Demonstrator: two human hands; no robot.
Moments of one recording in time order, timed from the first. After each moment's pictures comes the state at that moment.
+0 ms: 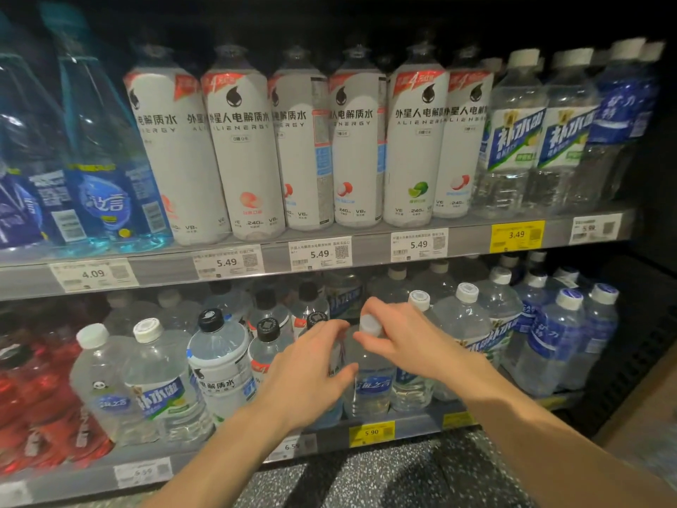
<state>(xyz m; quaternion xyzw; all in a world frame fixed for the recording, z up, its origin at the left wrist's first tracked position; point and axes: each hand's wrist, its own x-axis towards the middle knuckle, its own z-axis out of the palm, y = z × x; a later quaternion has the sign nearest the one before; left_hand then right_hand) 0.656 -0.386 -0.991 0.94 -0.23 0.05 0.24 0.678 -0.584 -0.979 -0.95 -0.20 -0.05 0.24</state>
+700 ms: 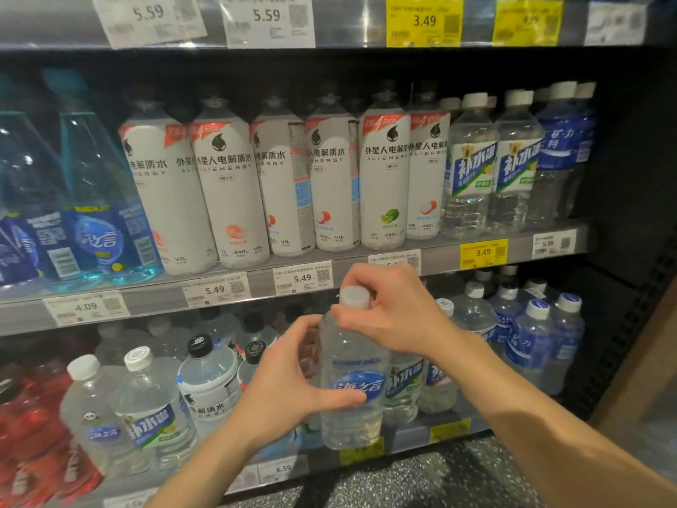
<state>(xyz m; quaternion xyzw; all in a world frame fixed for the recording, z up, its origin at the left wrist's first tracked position) 0.631 -0.382 -0.949 0.80 -0.24 0.01 0.54 0.644 -0.569 -0.887 -0.88 -0.23 -0.22 0.36</state>
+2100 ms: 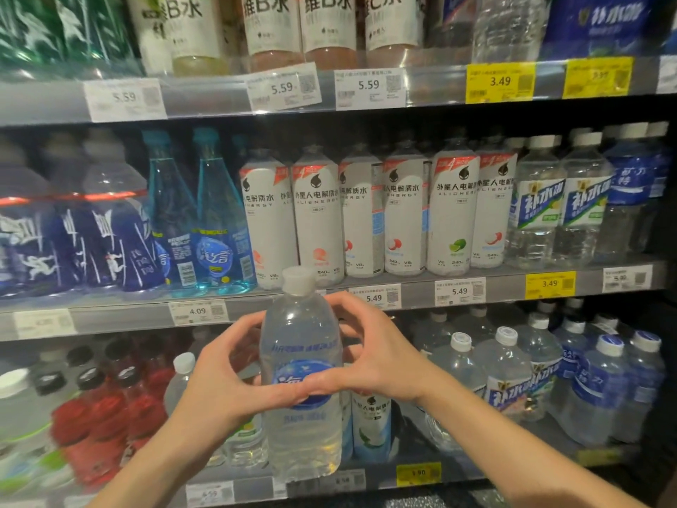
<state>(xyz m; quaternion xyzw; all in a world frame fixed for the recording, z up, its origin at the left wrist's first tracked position) 0.576 -0.264 -0.881 0.77 -0.17 0.11 0.60 0.623 -0.472 -0.880 -0.77 -0.31 -0.02 0.56</state>
